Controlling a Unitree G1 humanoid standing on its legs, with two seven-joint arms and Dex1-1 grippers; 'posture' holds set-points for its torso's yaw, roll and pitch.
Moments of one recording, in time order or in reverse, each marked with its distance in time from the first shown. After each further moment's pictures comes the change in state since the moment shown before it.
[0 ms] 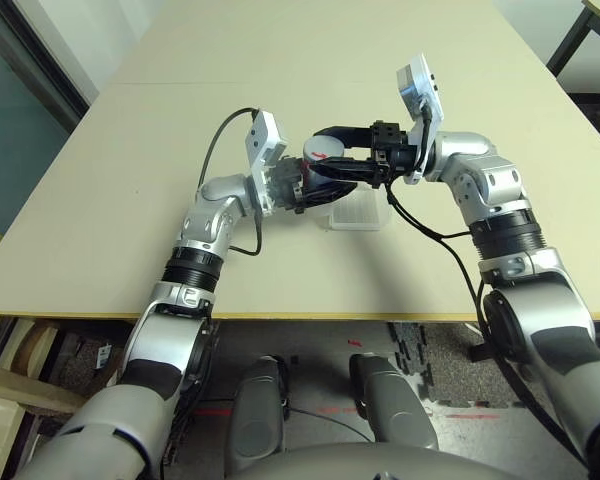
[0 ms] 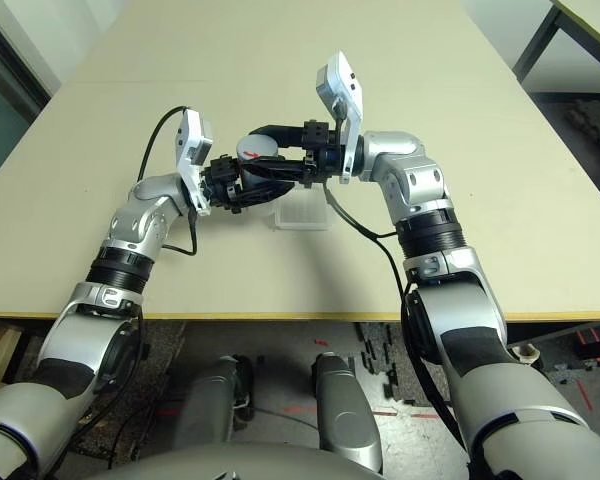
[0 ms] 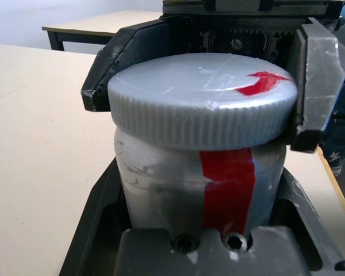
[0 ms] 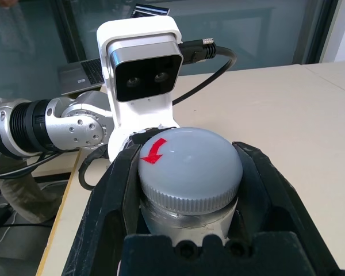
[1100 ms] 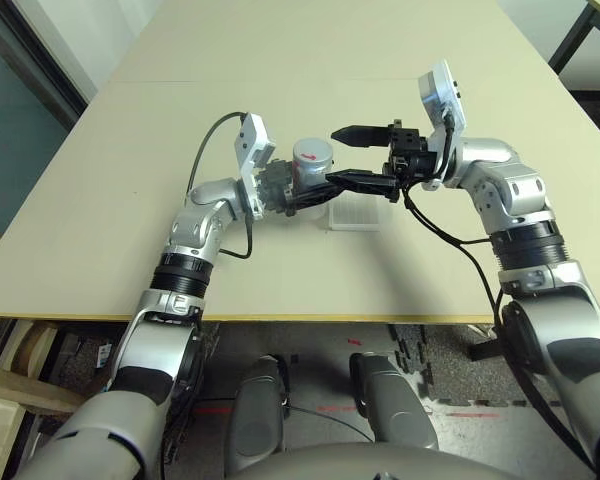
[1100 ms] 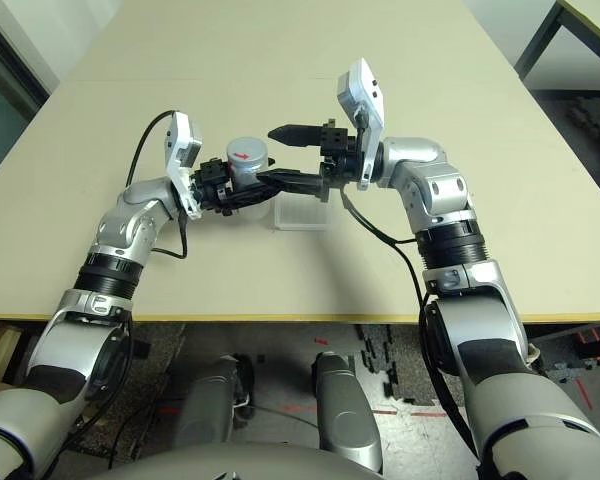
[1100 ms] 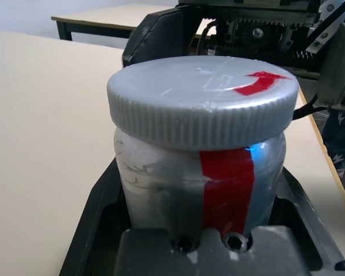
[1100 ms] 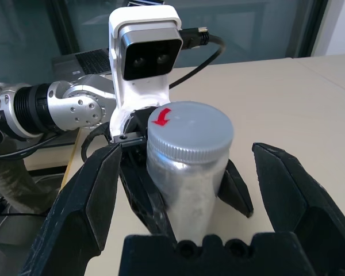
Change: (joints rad) left arm 0.030 0.030 0.002 -0.057 -0.023 0.044 0.023; right arm 0.054 -0.068 0.003 -0.101 0.032 0.024 -0.006
